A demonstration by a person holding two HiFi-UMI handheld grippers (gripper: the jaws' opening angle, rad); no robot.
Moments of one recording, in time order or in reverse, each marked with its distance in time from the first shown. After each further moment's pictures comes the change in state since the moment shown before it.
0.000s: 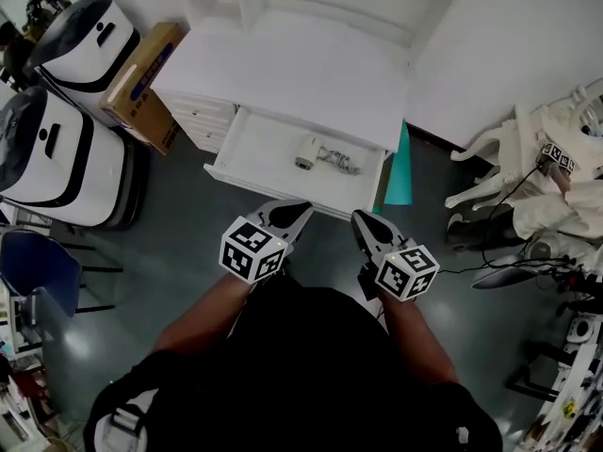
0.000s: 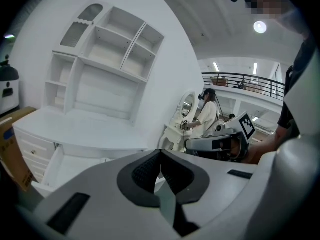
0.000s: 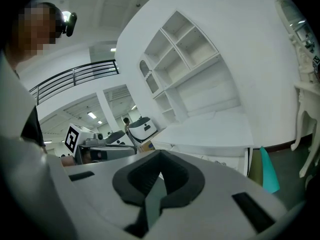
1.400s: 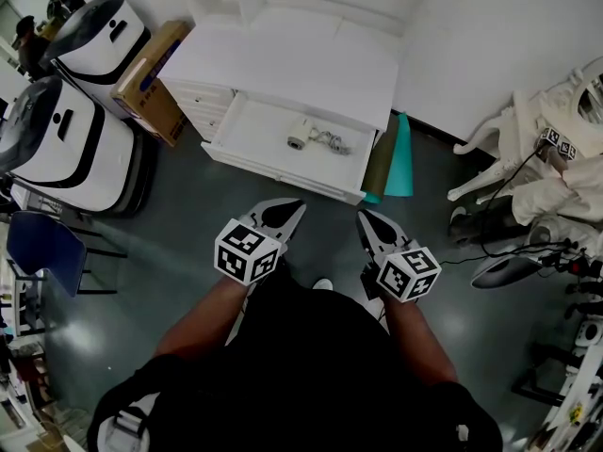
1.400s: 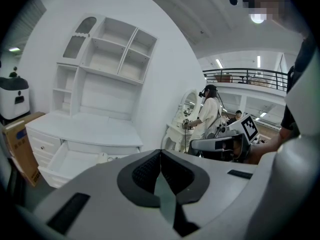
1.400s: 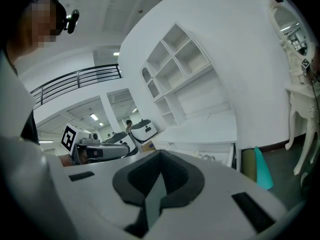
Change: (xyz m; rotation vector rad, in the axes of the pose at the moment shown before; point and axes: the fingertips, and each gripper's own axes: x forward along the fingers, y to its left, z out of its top) left arm -0.011 -0.092 -0.027 0.025 -0.021 0.104; right arm -0.106 -0.010 -0.029 -0.014 -0.040 0.007
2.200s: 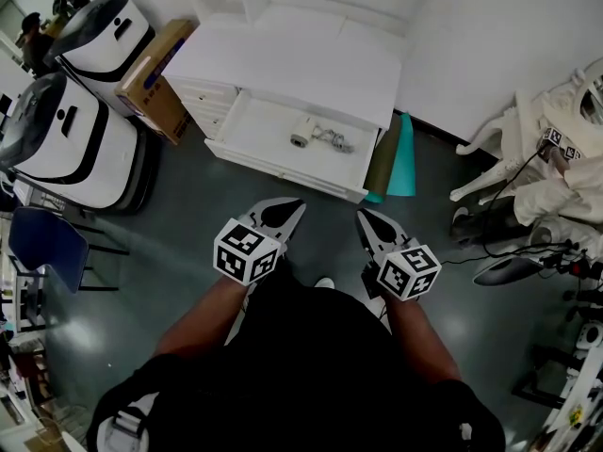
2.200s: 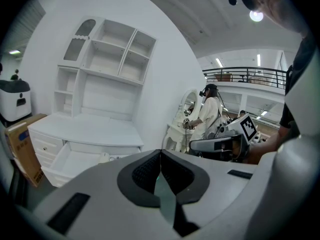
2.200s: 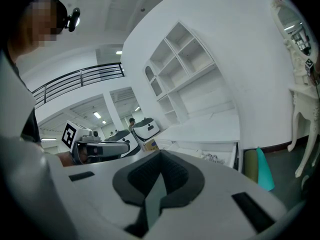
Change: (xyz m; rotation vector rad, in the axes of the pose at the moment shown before) left arm -0.010 -0.005 -0.001 0.008 0.000 0.015; right arm -0.001 0.009 -0.005 -0.019 0.018 0.029
